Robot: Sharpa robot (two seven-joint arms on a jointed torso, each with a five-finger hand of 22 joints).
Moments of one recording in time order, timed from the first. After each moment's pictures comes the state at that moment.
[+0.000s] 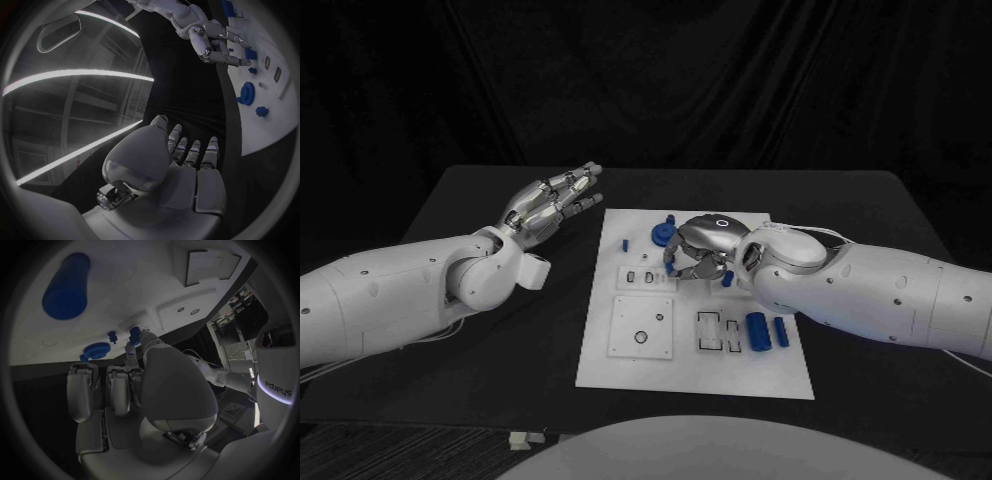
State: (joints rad) left arm 1.15 -0.91 -0.21 1.38 -0.07 0.06 0.68; left_hand 1.49 0.27 -0.14 0.25 0.53 0.44 0.08 0.06 0.05 0.07 0.05 0.11 0.03 0.05 0.14 0.04 0.02 0.17 0.08 0.28 0.06 0.03; right arm 1.17 -0.59 -0.21 1.38 -1.57 -0.31 -0.02; right_hand 1.44 -0.12 0.17 0.26 0.26 1.02 0.06 0.16 0.30 1.46 -0.03 1.57 1.31 1.47 -0.10 1.57 1.31 0.02 1.47 0.02 1.50 1.31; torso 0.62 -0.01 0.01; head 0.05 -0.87
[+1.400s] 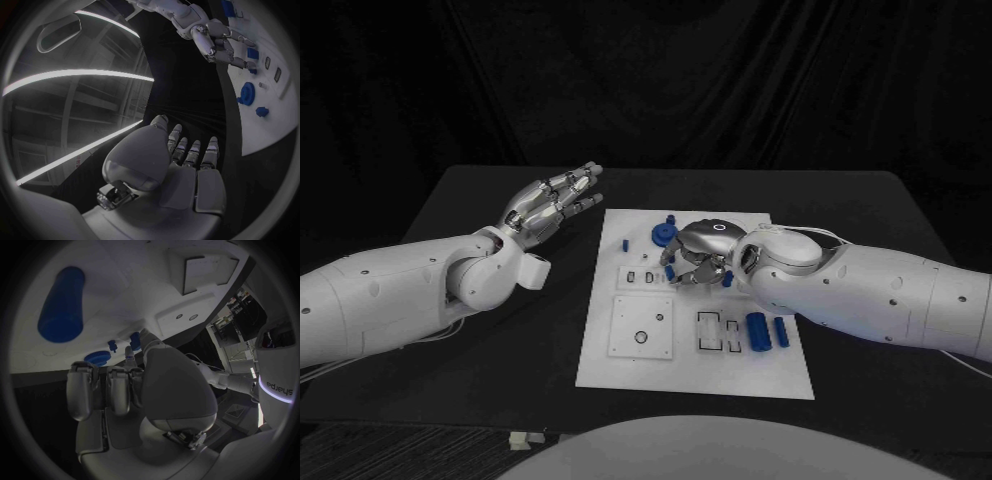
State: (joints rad) left arm 1.15 -0.91 -0.21 1.38 -0.07 0.06 0.68; left_hand 1.49 0.27 -0.14 0.25 0.53 0.44 0.09 0.06 0.05 0.07 0.05 0.11 0.03 0.05 0.14 0.04 0.02 0.17 0.08 0.28 0.06 0.03; right arm 1.17 -0.57 -0.21 1.37 -1.57 -0.26 -0.02; right_hand 1.42 -0.14 0.15 0.26 0.13 0.86 0.05 0.07 0.29 1.46 -0.03 1.57 1.31 1.47 -0.10 1.57 1.31 0.02 1.47 0.02 1.48 1.31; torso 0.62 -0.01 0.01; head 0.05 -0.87
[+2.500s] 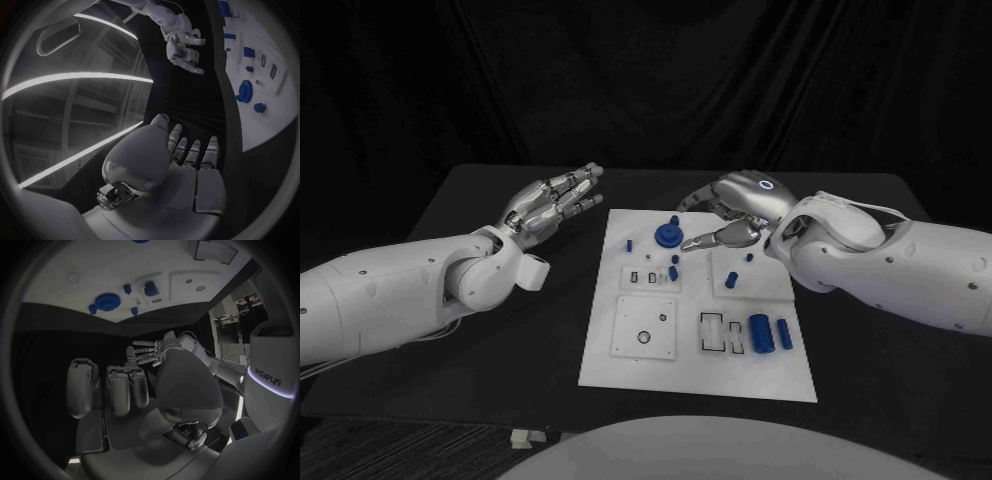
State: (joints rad) left arm 1.15 -0.94 -0.21 1.40 -0.10 0.04 0.68; left_hand 1.51 0.25 -0.13 0.23 0.53 0.44 0.09 0.06 0.05 0.08 0.06 0.12 0.03 0.05 0.15 0.04 0.02 0.17 0.08 0.28 0.07 0.03; right arm 1.28 -0.73 -0.21 1.49 -1.55 -0.52 0.08; right_hand 1.15 -0.16 -0.09 0.30 0.05 0.85 0.03 0.08 0.23 1.46 -0.04 1.57 1.31 1.47 -0.10 1.57 1.31 0.02 1.47 0.02 1.42 1.31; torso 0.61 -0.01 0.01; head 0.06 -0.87
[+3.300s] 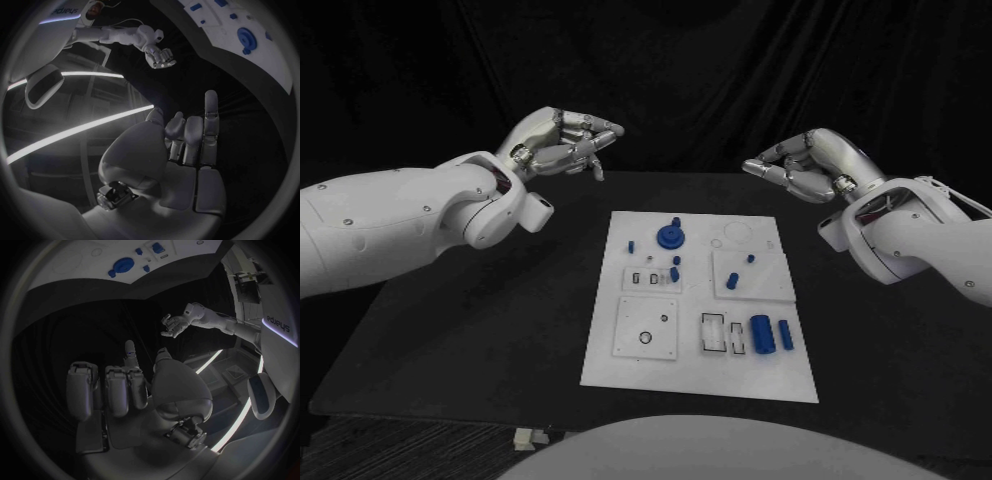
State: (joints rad) left arm 1.38 -0.92 -0.21 1.43 -0.50 -0.20 0.58; left_hand 1.46 0.17 -0.18 0.28 0.31 0.76 0.15 0.12 0.07 1.17 0.09 1.42 1.11 1.20 0.05 1.46 1.13 0.17 0.84 0.17 0.90 0.48; right arm 1.33 -0.91 -0.21 1.55 -1.08 -0.65 0.20; right_hand 1.04 0.11 -0.19 0.29 0.14 1.01 0.08 0.14 0.24 1.47 -0.02 1.57 1.31 1.47 -0.07 1.57 1.31 0.02 1.47 0.05 1.48 1.31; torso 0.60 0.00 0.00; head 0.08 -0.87
